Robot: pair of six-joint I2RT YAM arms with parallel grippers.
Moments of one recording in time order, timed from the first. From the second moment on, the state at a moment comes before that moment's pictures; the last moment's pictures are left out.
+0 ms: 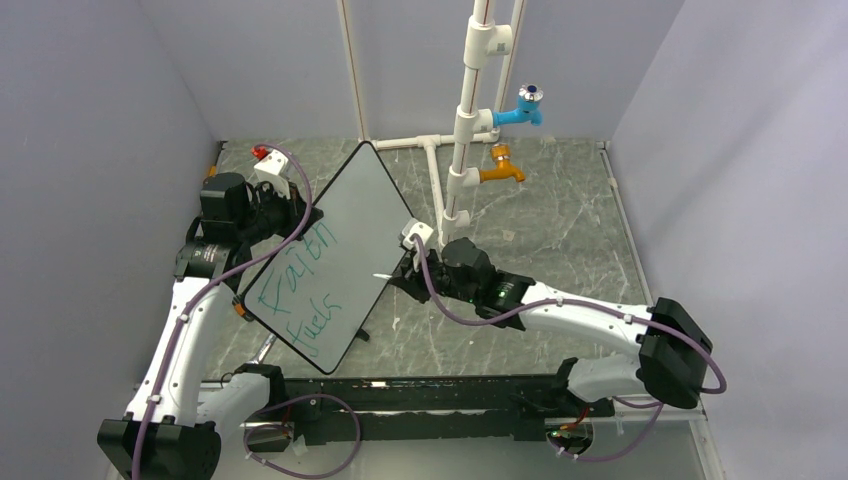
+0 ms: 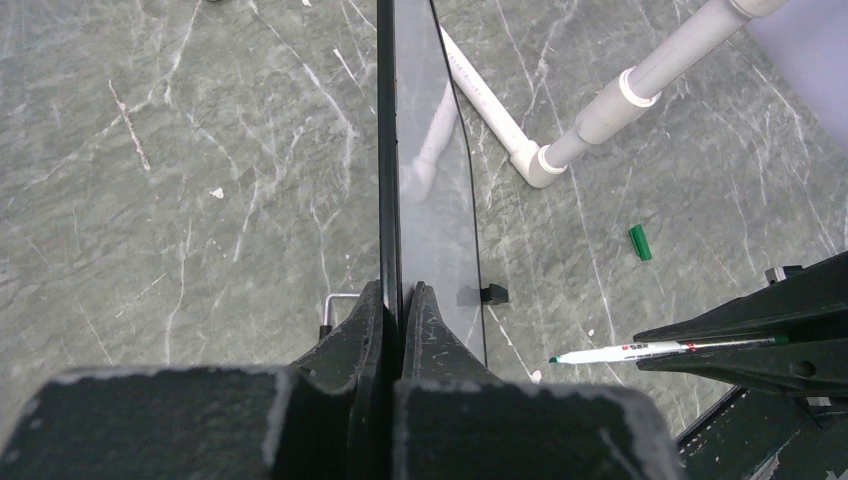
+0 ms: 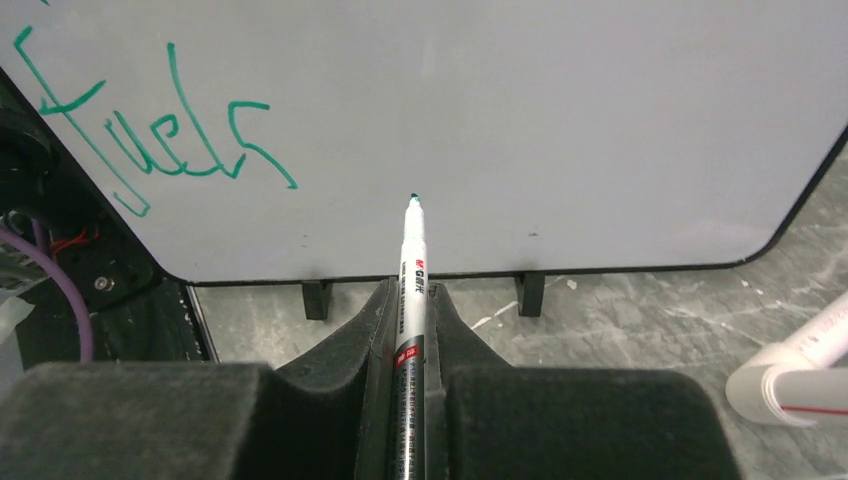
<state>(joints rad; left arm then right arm) -0.09 0.98 1.05 -0.48 0.48 -0.02 1.01 1.27 0.78 0.18 -0.09 0.06</state>
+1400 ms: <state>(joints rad) -0.09 0.98 1.05 -0.48 0.48 -0.02 0.98 1.52 0.99 0.25 -0.28 0.07</state>
